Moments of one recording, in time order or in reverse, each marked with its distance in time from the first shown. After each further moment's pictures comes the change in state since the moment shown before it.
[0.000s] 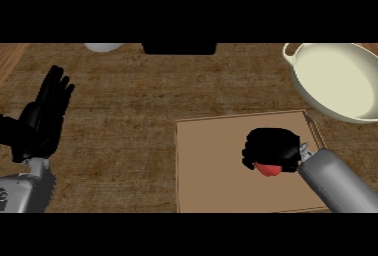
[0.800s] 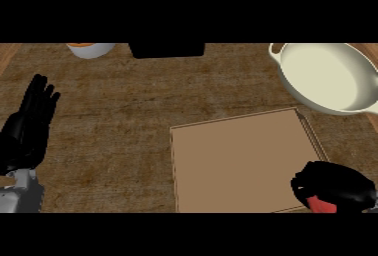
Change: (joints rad) left arm 0.073 -0.002 0.059 -0.042 -0.007 -0.012 -0.005; right arm 0.410 -0.195 -0.231 -0.166 -0.203 -0.059 -0.087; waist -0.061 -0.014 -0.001
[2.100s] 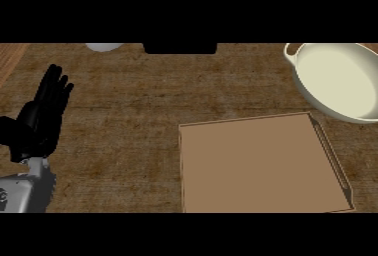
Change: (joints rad) left arm -0.078 -0.031 -0.024 0.031 -0.024 -0.019 0.019; right arm 0.006 -0.198 -0.708 -0.048 -1.078 0.272 0.328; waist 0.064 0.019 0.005
